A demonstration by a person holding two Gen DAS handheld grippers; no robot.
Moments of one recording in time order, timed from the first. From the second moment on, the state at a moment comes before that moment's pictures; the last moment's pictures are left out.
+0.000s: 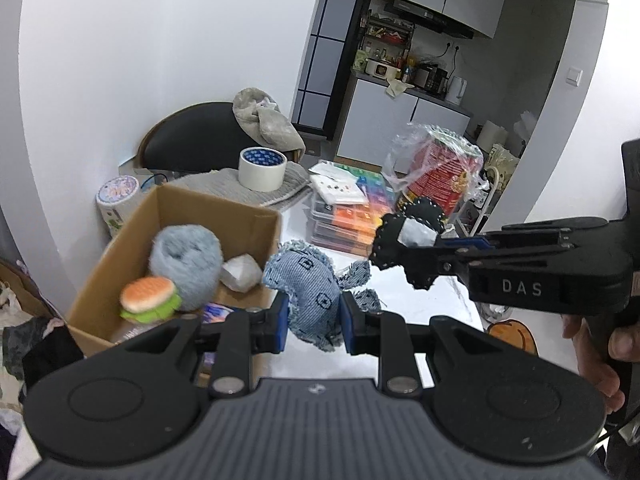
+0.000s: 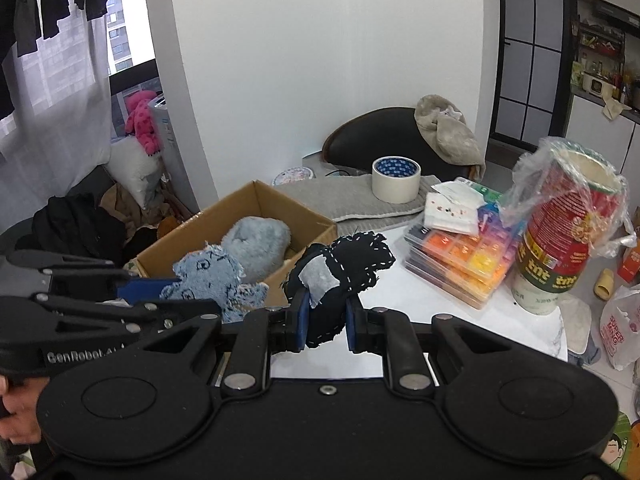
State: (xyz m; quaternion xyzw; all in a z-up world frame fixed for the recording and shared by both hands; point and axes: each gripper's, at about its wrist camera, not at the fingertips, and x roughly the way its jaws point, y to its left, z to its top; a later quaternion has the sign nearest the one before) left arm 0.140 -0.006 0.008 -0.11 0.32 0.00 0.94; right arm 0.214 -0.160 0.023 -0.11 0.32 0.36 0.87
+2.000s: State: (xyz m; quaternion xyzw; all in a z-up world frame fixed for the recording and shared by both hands) left arm 0.163 0.112 -0.026 -0.16 0.37 0.02 0.91; right arm 0.239 -0.017 -0.021 -0.20 0.40 0.38 0.81
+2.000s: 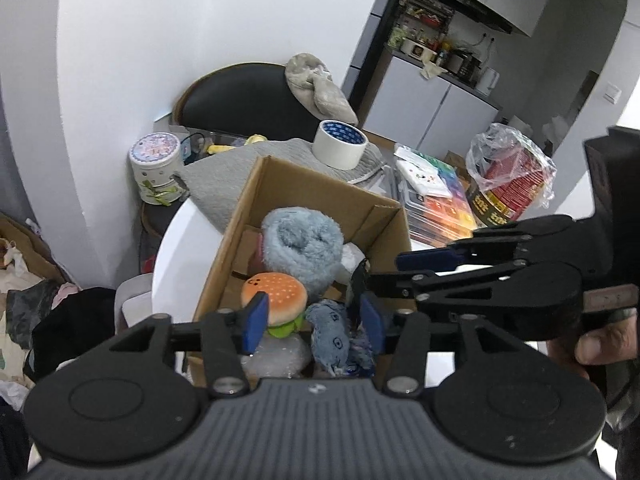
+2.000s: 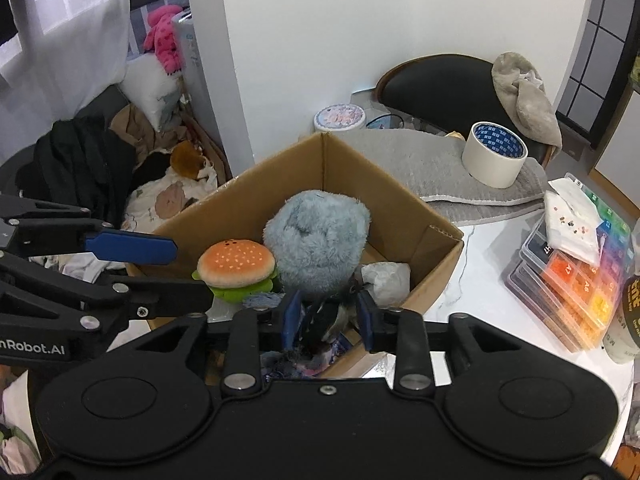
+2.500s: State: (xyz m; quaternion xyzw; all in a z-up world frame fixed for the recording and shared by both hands) left arm 0.147 0.104 -0.014 -0.14 0.37 0.05 0.92; right arm 0.223 -0.065 0.003 -0.13 0.36 0.37 0.85
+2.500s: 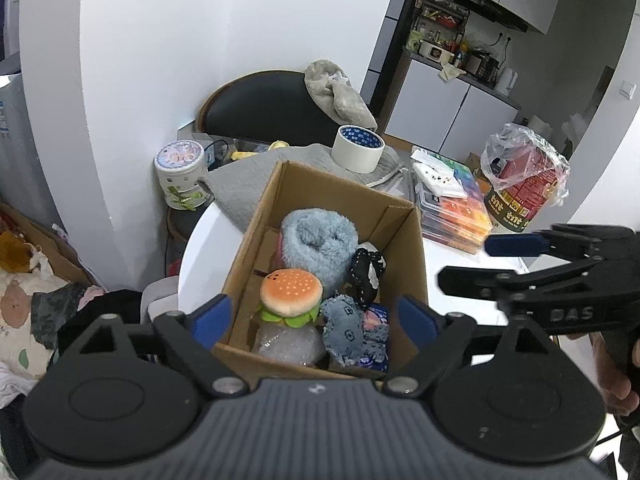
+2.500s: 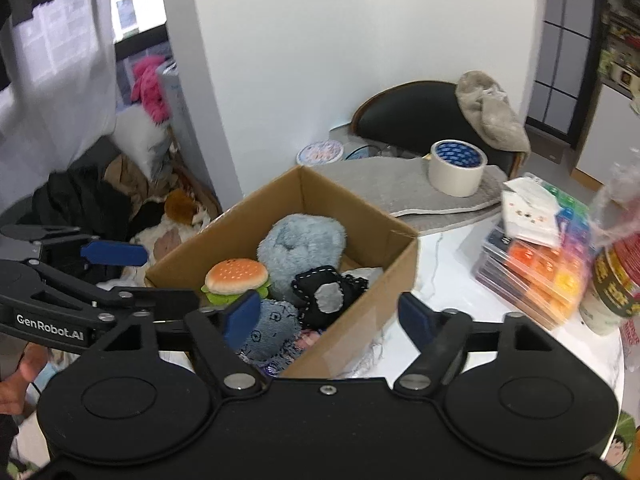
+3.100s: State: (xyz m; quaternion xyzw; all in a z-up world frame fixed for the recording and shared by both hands) left arm 0.104 0.072 0.006 -0.11 0.33 0.06 0.93; right arm 0.188 -0.158 0.019 -0.02 0.32 0.31 0.90
